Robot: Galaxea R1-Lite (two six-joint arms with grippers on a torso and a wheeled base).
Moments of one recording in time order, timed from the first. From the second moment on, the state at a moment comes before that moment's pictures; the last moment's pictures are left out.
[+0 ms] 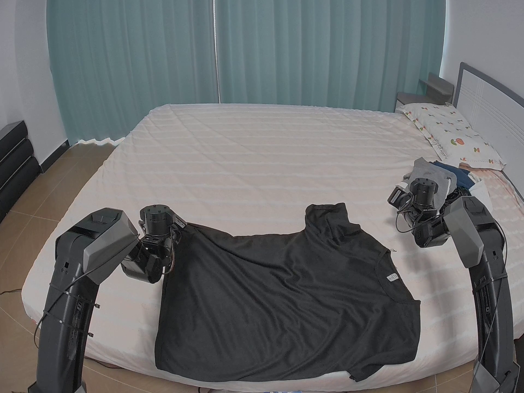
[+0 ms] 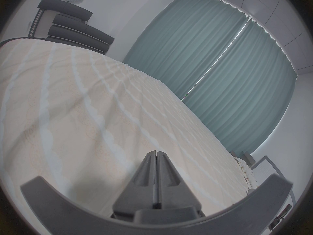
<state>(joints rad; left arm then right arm) -0.15 2.71 -1.45 -0.98 0.30 -0.84 -0.03 2.78 -1.81 -0.81 -0.10 0.48</state>
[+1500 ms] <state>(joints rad) -0.16 2.74 -1.45 -0.98 0.30 -0.81 0.14 2.69 -1.57 -0.72 0.08 0.41</state>
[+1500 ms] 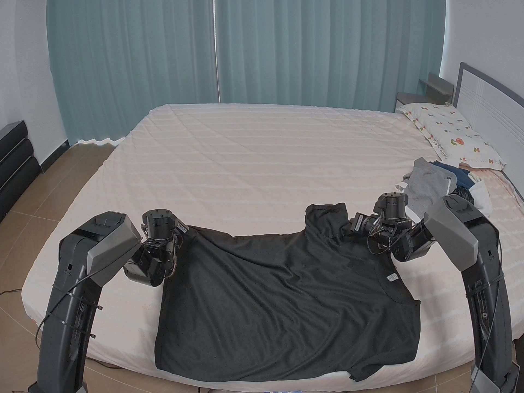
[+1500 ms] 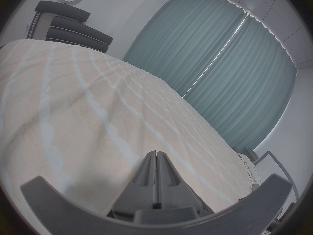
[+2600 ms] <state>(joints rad) -0.18 2.68 -1.38 -0.98 0.37 -0.66 0.11 2.58 -1.49 -0.62 0.12 0.42</state>
